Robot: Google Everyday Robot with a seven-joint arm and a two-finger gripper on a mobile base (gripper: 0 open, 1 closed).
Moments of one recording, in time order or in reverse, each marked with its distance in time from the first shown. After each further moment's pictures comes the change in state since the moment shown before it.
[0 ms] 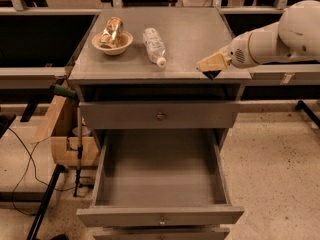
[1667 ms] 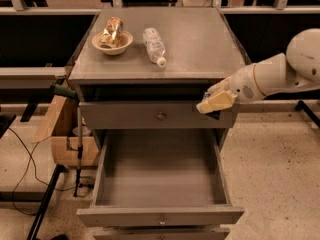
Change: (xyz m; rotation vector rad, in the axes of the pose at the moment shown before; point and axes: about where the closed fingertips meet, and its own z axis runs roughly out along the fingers) arm 0.086 0.074 -0.010 -0.307 0.106 -0.127
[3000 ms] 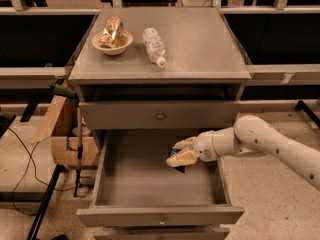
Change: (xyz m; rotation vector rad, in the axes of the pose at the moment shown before) arm 0.124 0.073 0.187 -0.231 -0.103 0.087
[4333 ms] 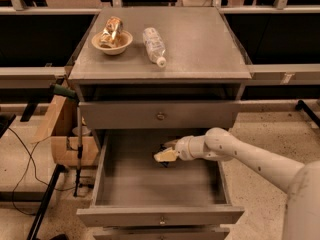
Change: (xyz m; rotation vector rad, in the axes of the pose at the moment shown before) arm 0.041 -0.101 0.124 0.136 -0.033 0.045
